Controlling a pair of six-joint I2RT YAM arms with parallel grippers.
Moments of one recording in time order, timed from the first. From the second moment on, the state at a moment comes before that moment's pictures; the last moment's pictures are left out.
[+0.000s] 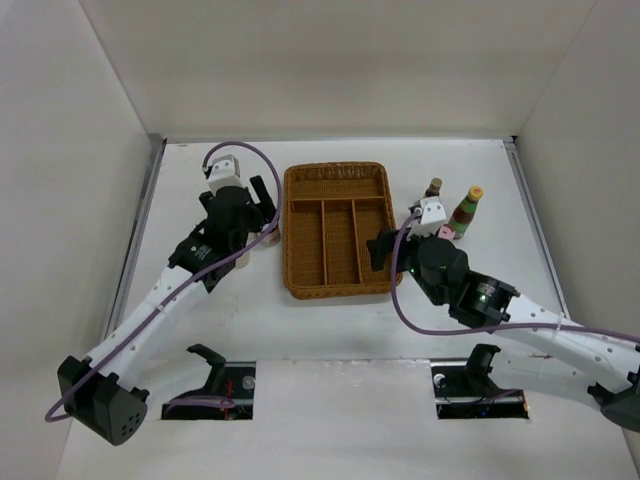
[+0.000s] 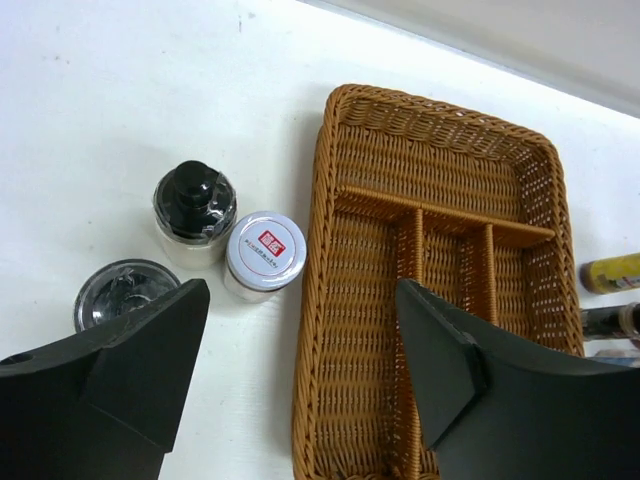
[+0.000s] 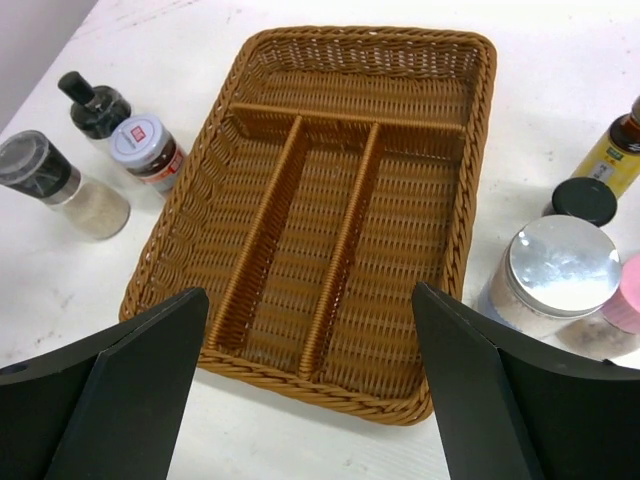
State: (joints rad) left arm -0.51 1.03 0.96 -0.33 -0.47 -0.52; right arm 0.97 0.90 0.79 -0.17 0.58 0.36
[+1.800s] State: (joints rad) left arm -0.30 1.27 0.84 -0.38 -0.52 -0.55; right arm 0.95 1.02 0.70 0.02 0.43 0.31
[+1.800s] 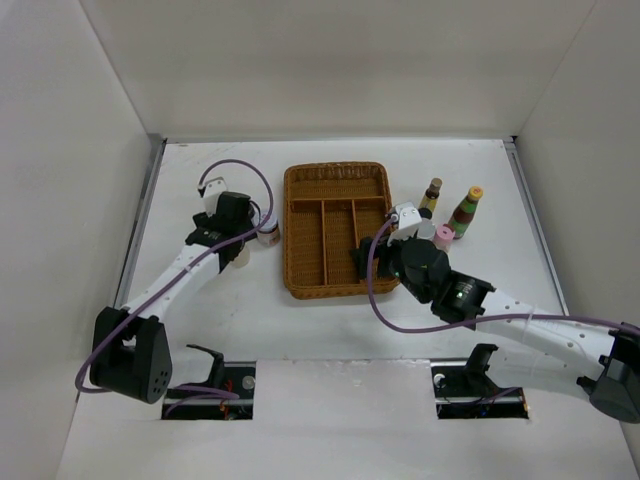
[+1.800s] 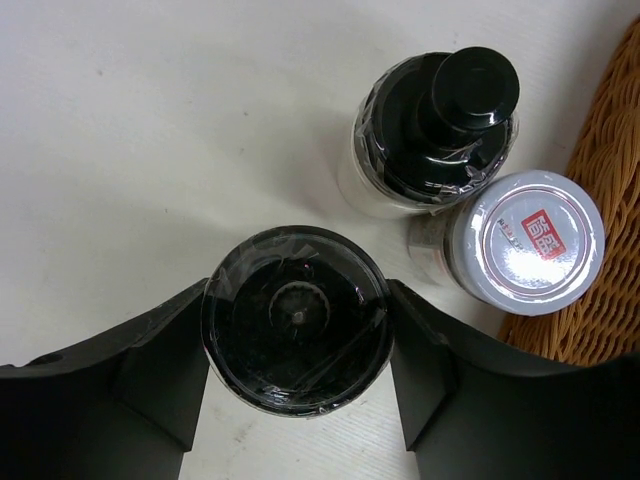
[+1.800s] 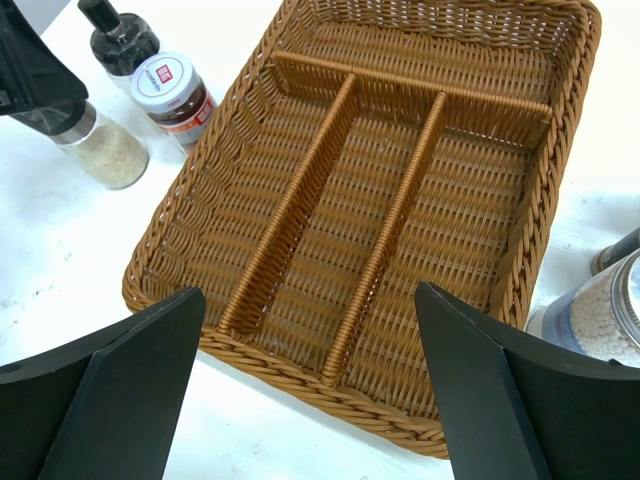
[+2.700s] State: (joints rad) left arm -0.58 1.22 1.33 -0.51 -0.57 -0.54; right arm 0.91 0.95 0.68 0.03 0.43 0.33
